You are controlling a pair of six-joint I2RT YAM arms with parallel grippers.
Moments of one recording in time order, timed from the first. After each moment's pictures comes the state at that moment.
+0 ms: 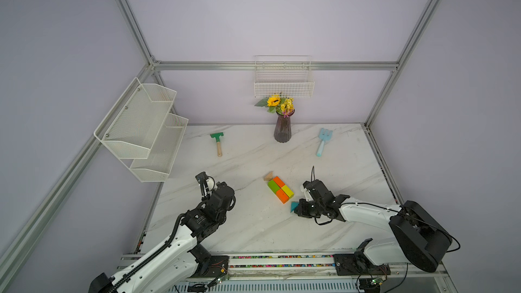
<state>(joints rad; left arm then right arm) -0.65 0.77 0.51 -0.37 -0.76 -0.91 0.66 1.41 0.54 -0.12 -0.30 0.76</state>
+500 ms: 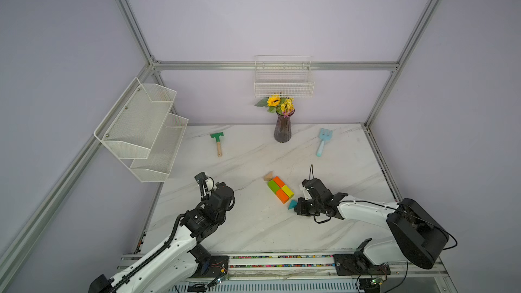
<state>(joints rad) -0.64 0.76 0.51 -0.38 -0.76 -0.91 0.66 1.43 0.56 -0.14 -0.27 0.72</state>
